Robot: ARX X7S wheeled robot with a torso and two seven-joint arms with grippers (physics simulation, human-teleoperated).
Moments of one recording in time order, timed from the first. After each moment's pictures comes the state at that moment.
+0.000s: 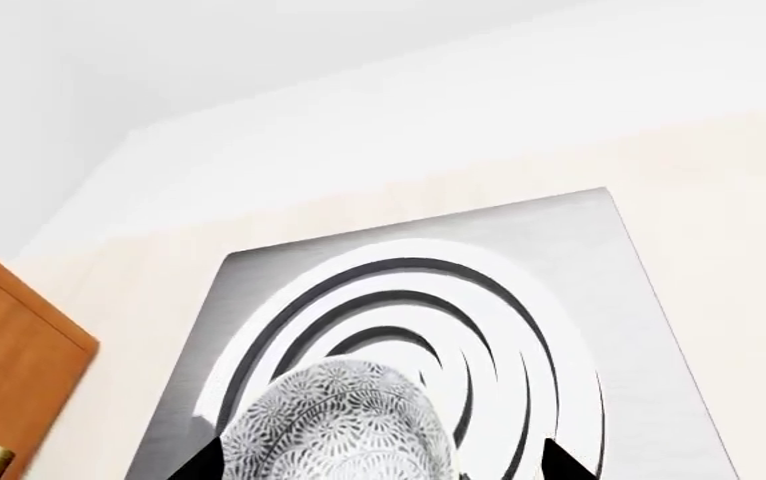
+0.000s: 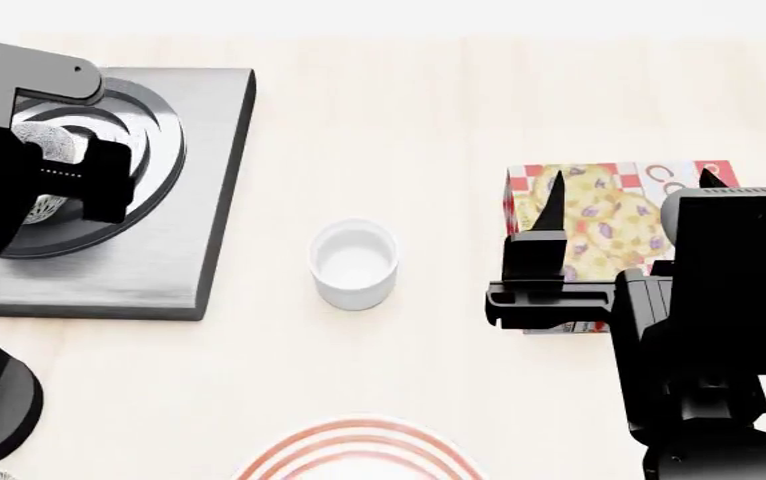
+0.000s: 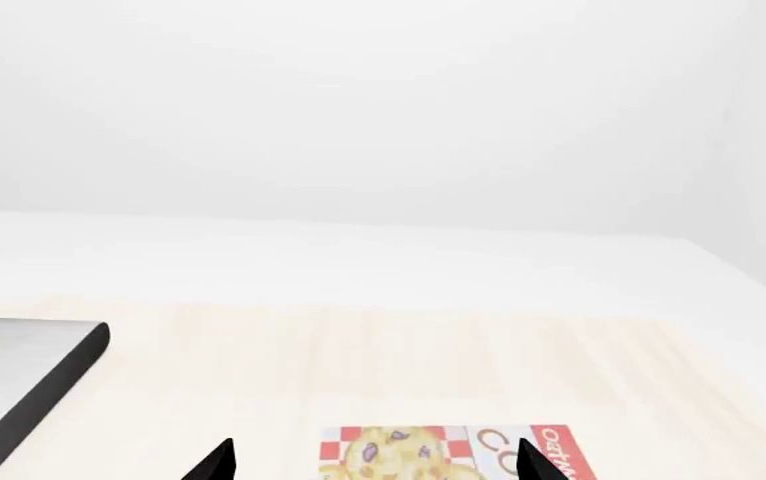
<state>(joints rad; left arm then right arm) -1.16 -0.29 0.41 -0.44 -0.34 -0.89 -0.26 0.59 0.30 0.07 -0.60 0.40 1.04 0.16</state>
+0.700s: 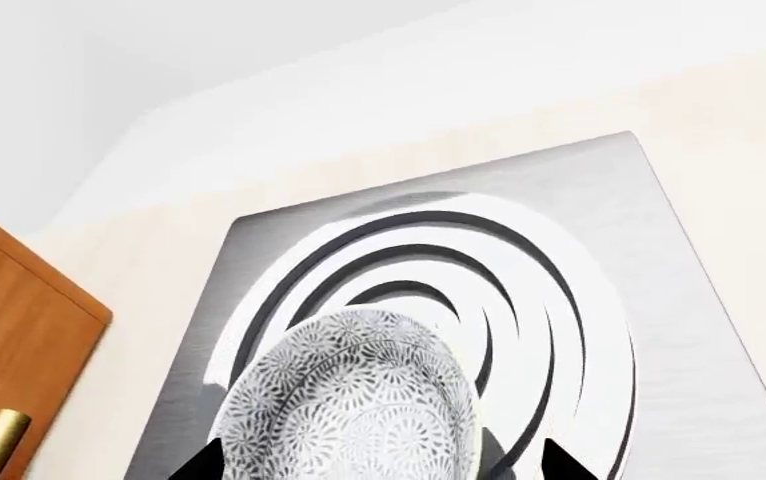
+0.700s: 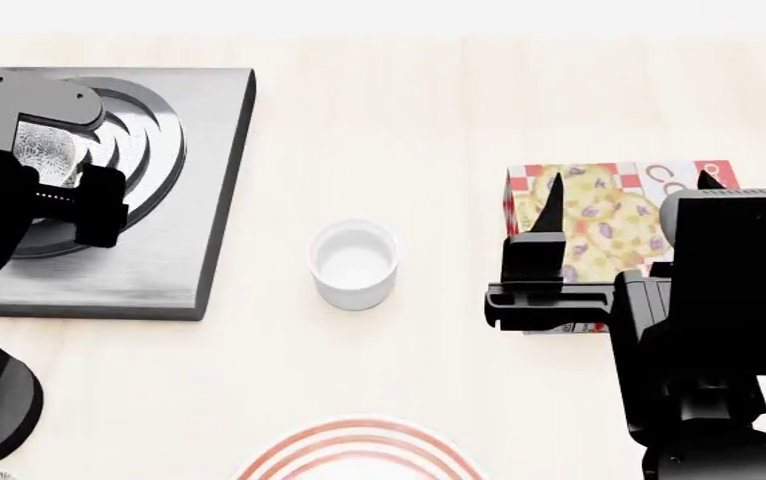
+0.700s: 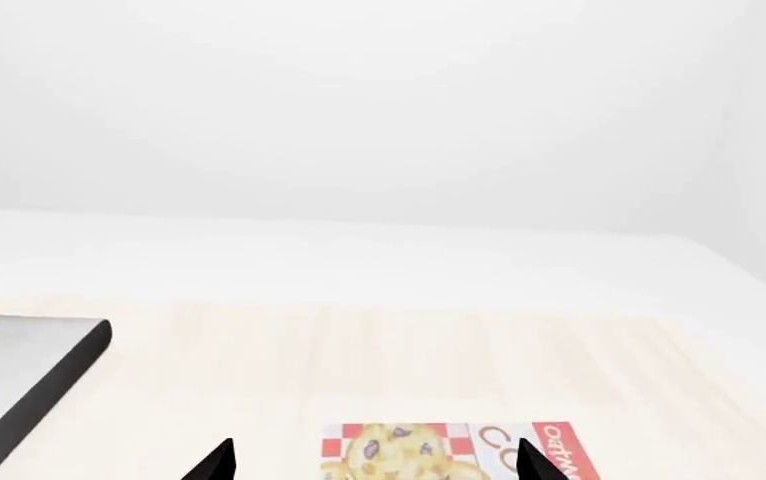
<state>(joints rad) -1.14 -0.30 0.43 -0.45 -0.33 -0.90 -0.27 0.59 0.31 0.06 -0.59 0.41 1.03 0.17</state>
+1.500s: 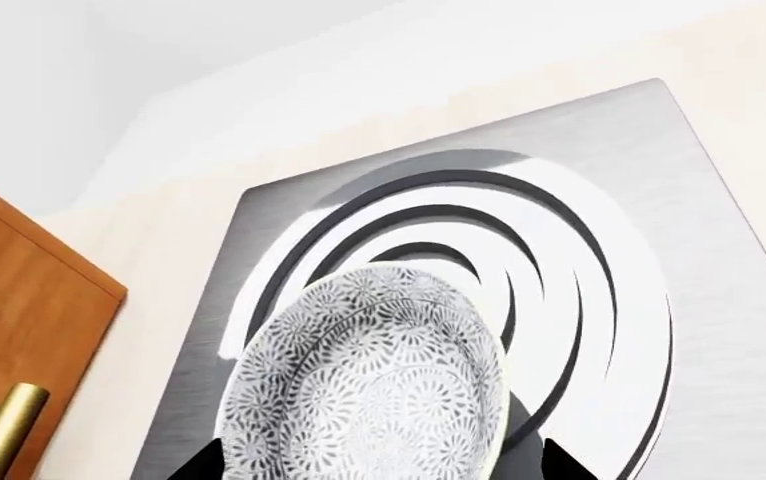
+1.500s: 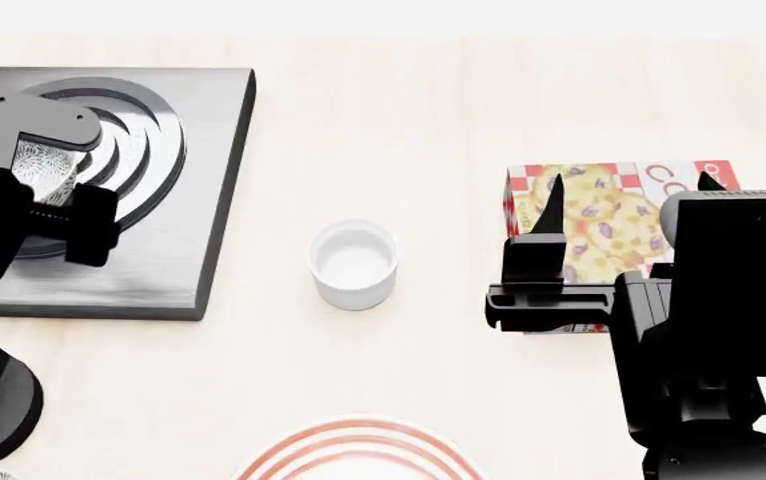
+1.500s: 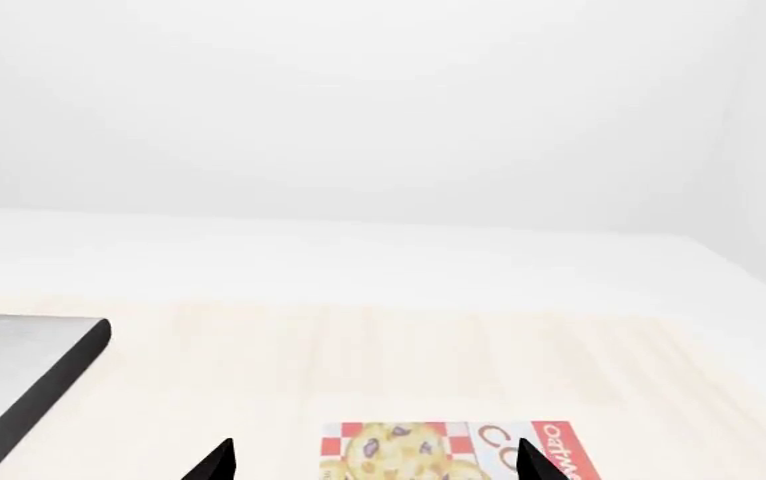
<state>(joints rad) -1.13 -0.32 0.46 -0.46 -0.33 -0.91 -0.27 0.58 0.32 0.06 -0.59 0.42 1.02 0.18</state>
